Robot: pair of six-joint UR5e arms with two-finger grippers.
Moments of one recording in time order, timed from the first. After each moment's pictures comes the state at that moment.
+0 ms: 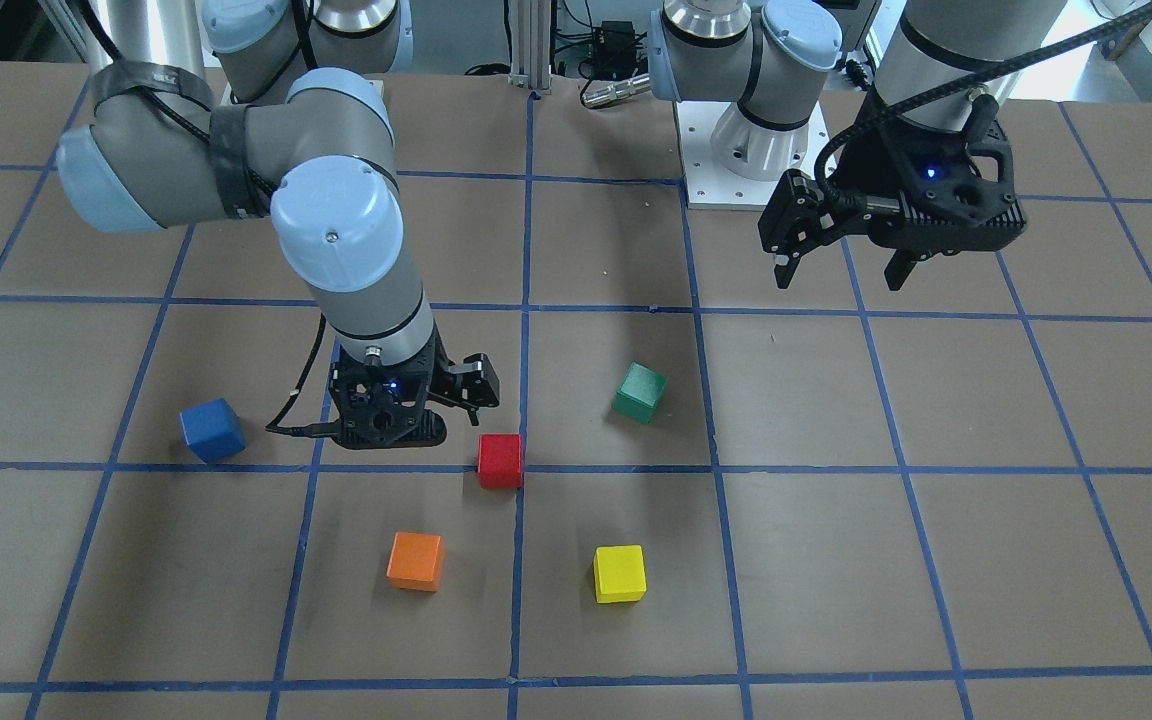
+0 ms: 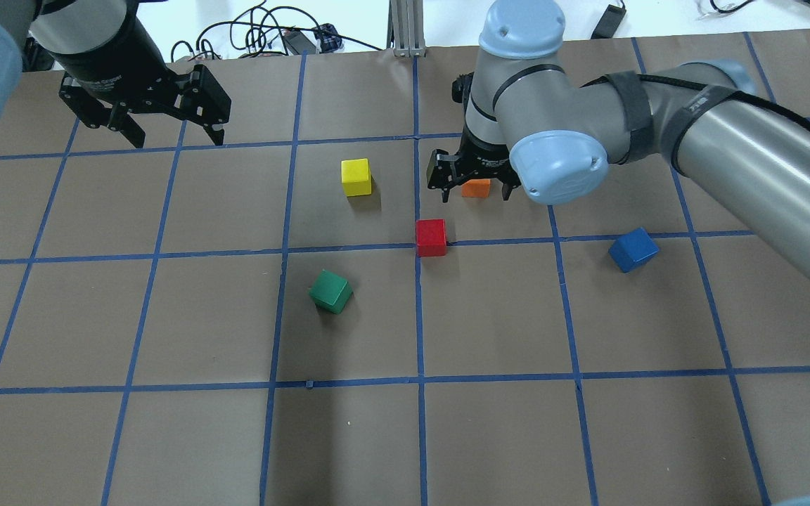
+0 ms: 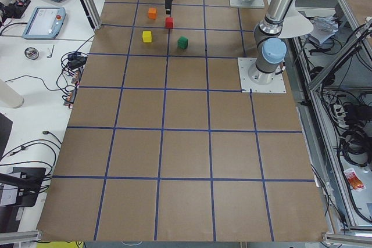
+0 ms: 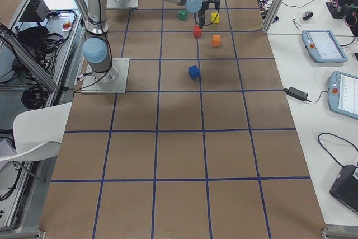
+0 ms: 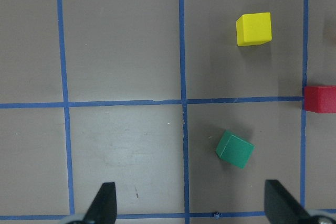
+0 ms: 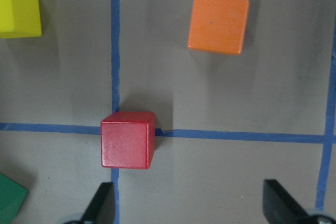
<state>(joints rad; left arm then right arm) -1.55 -1.60 -1.50 -1.54 1.59 0.03 1.80 -1.22 1.64 -2.03 -1.50 0.20</state>
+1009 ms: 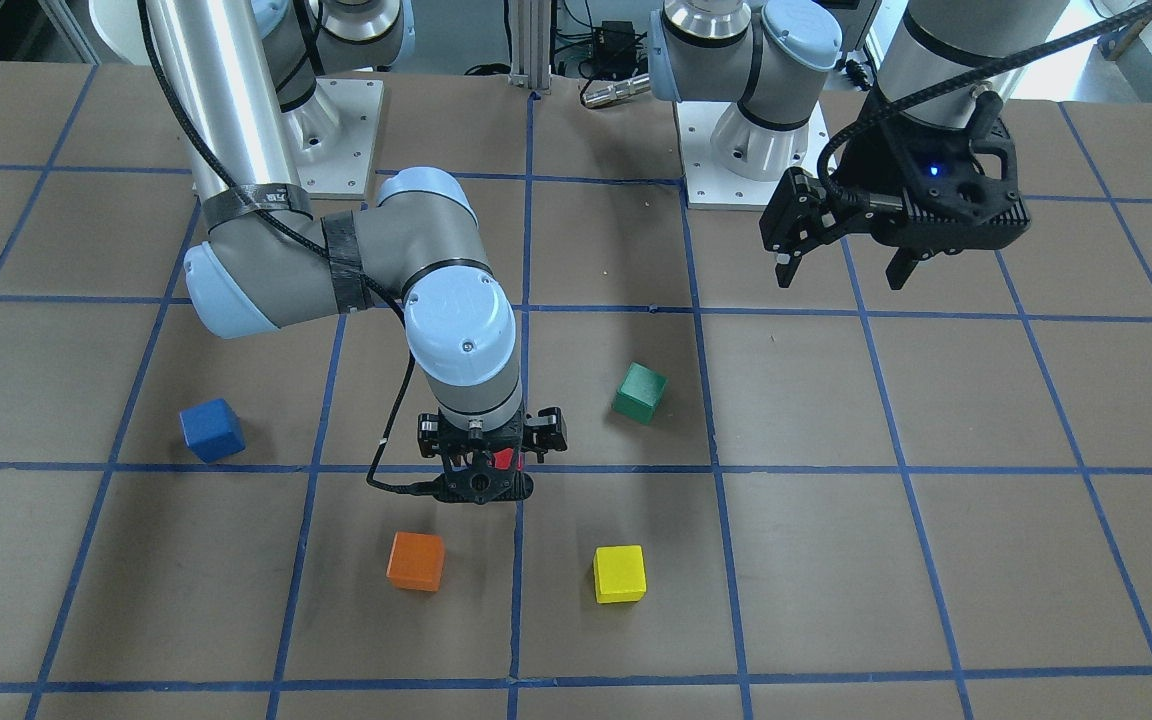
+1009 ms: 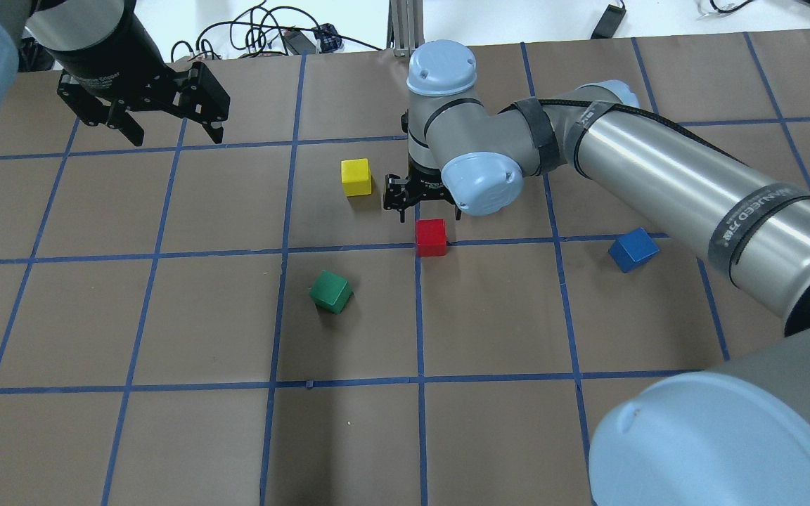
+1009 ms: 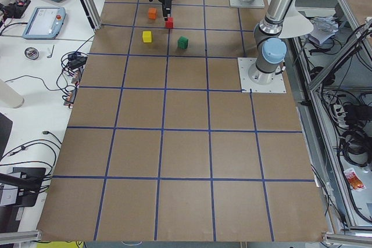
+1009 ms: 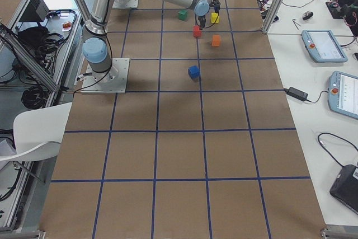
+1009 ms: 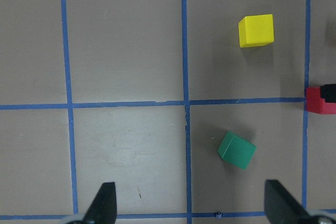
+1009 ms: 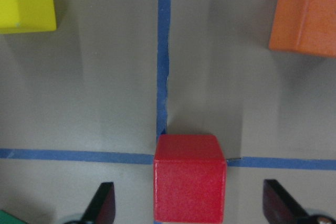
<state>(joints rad) -1.55 -1.60 -1.49 -1.54 1.58 0.03 1.89 -1.04 1.55 -2.05 -1.50 0.29</state>
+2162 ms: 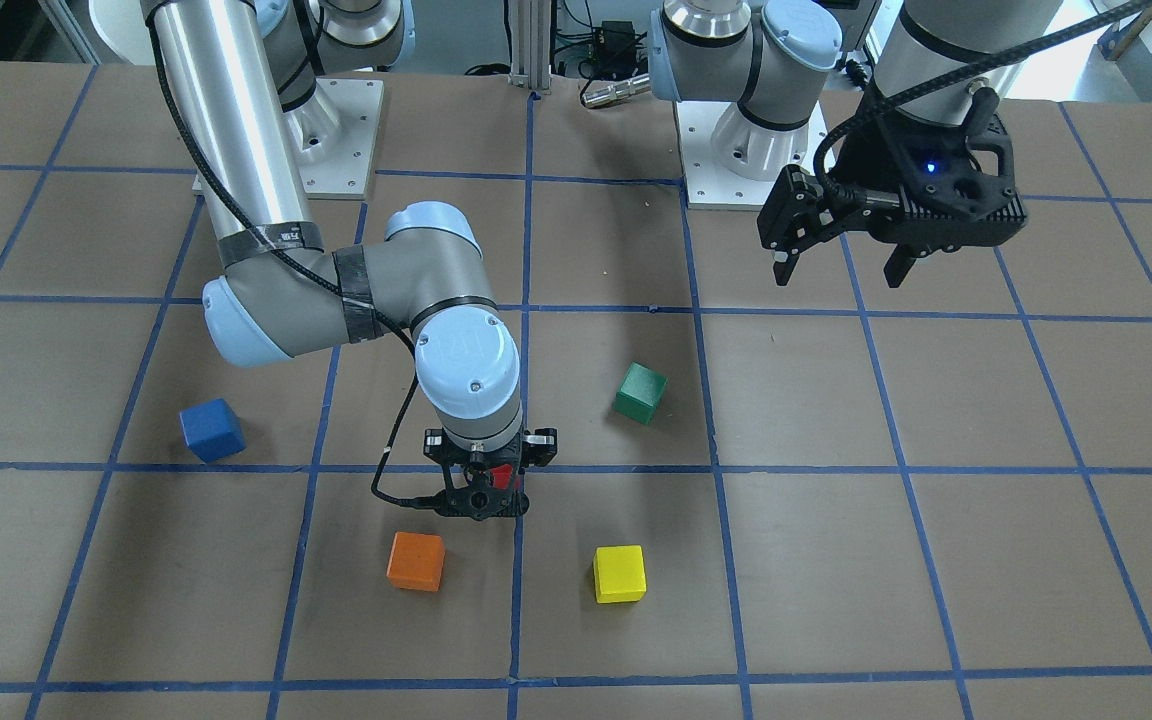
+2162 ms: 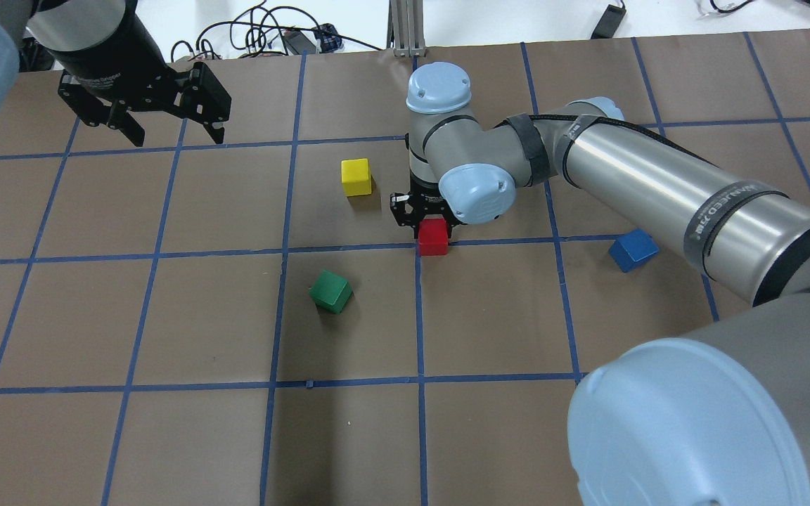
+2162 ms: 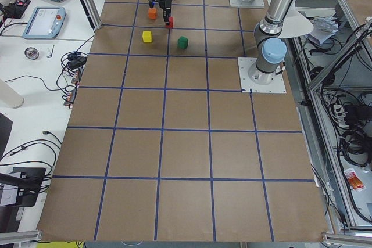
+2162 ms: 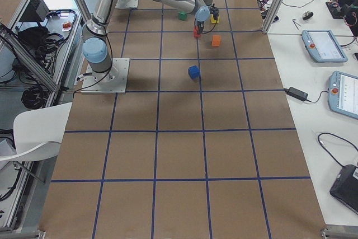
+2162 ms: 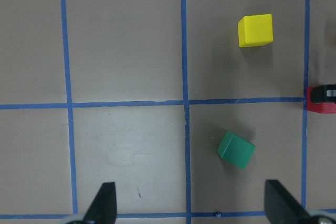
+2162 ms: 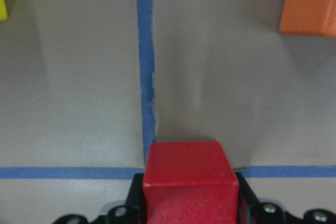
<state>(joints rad) -1.55 -1.60 -1.49 -1.54 1.58 0.03 1.89 -0.99 1.55 -2.05 -1.51 0.33</state>
